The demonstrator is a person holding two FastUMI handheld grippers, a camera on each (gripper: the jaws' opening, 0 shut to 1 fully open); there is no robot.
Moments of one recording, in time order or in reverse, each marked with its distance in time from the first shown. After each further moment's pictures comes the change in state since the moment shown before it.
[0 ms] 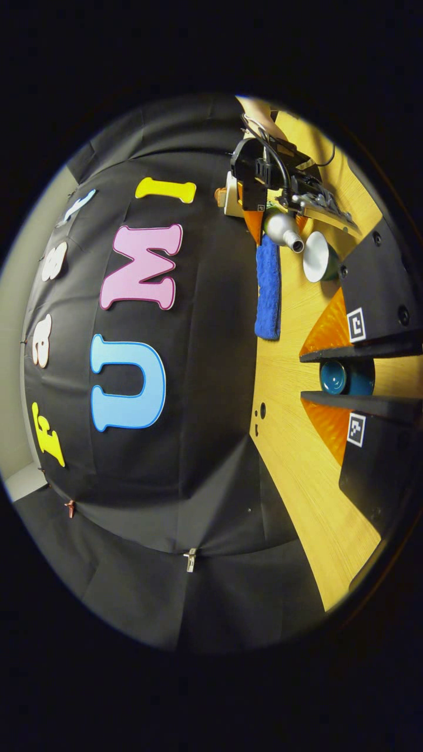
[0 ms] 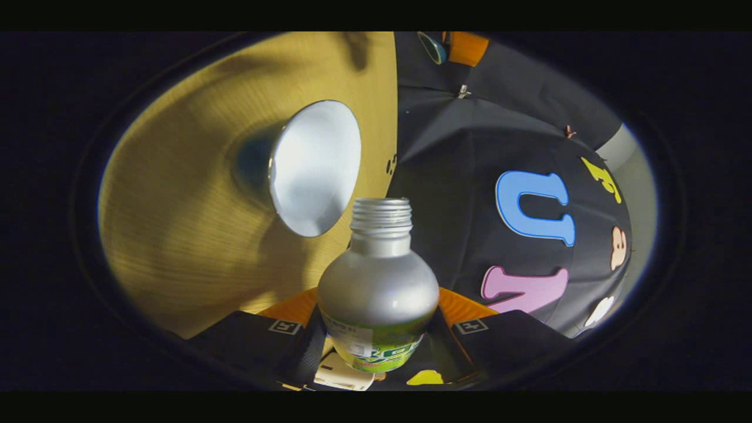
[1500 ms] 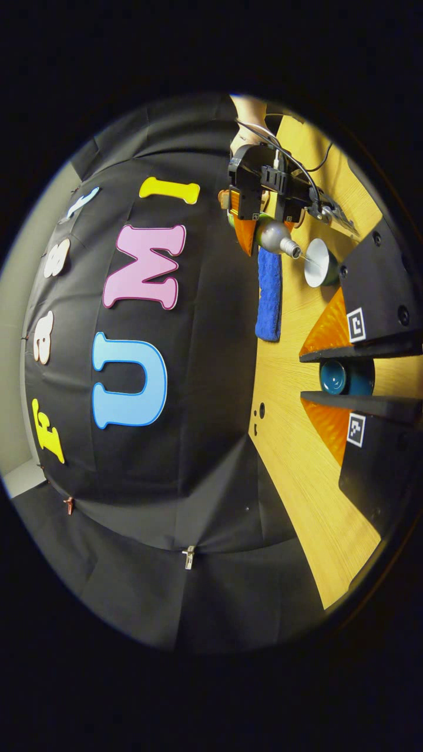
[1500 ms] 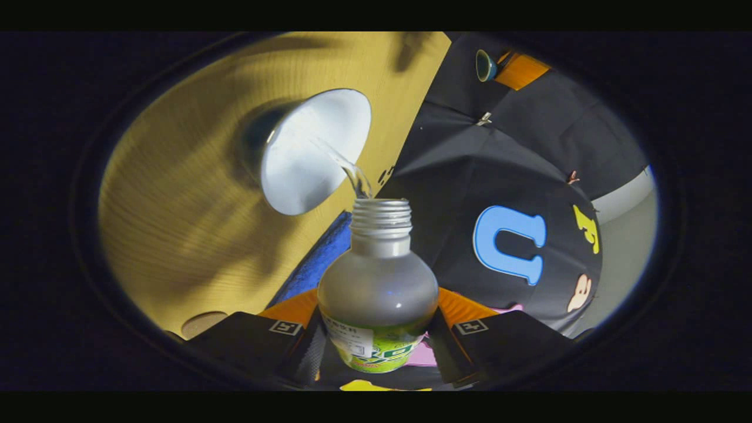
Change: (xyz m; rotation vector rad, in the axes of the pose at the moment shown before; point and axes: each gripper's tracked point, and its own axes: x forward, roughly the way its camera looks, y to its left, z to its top) left arm -0.012 -0.001 0.005 -0.019 0.007 -0.005; right arm 0.000 -0.042 0.007 -0.285 -0.062 -0.121
